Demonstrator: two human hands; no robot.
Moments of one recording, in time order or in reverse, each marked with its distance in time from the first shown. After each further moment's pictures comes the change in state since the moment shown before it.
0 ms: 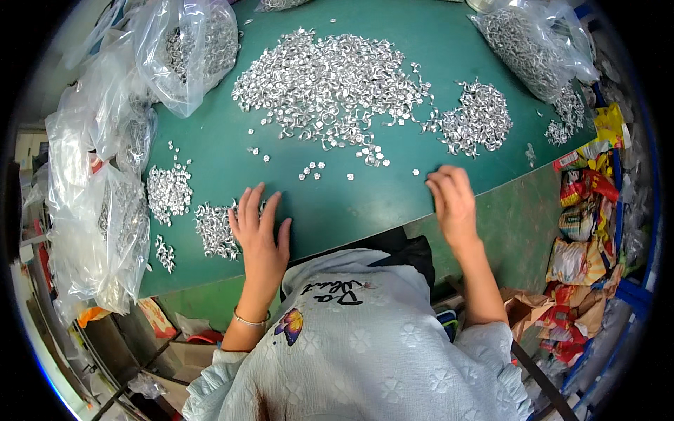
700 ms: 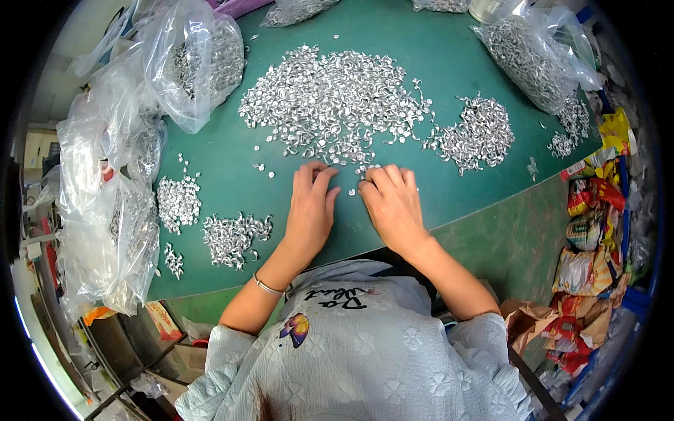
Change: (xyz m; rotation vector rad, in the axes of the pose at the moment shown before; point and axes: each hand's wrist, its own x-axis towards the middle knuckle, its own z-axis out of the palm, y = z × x) left_hand 0.074 0.039 0.052 -0.389 -0.026 0.144; right_hand 0.050 -0.059 0.046 -0.018 -0.107 -0.195
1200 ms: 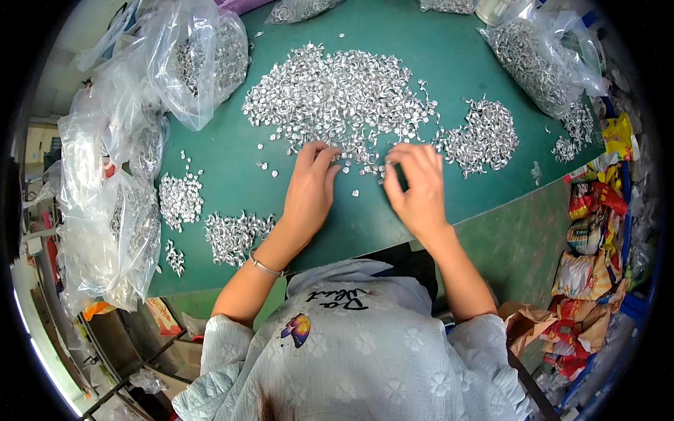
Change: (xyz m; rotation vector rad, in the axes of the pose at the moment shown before) left_hand 0.024 -0.004 -0.007 -0.020 -0.002 -0.001; right_hand 0.012 0.023 -0.011 0.173 0.164 0.179
